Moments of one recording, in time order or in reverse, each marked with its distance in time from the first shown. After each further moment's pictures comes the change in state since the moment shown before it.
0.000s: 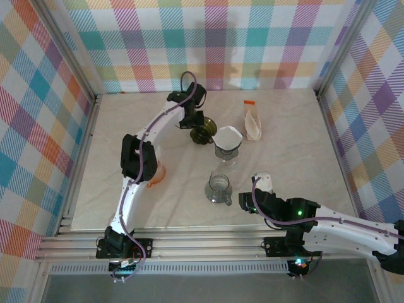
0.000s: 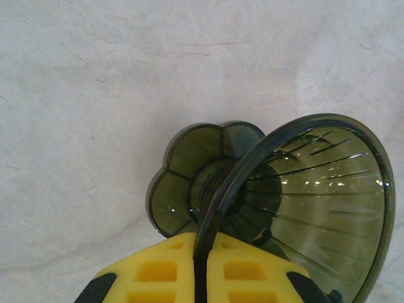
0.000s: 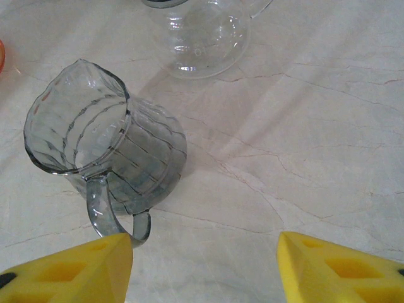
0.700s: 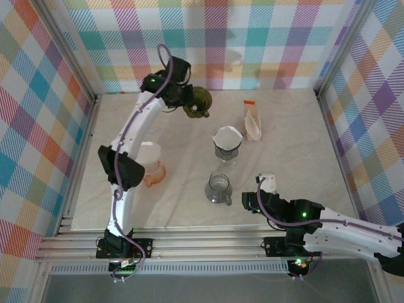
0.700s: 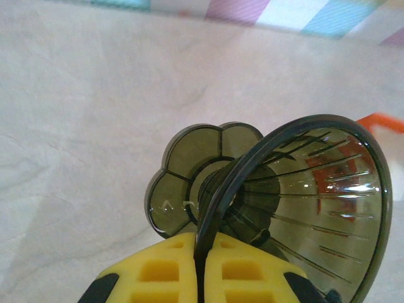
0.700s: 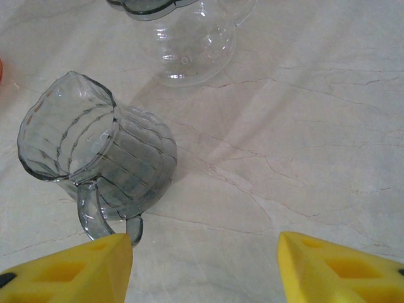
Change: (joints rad) left arm 0.034 -0.248 0.150 -0.072 -0.014 -0.001; right arm 0.000 -0.052 -0.011 -0.032 0.027 0.024
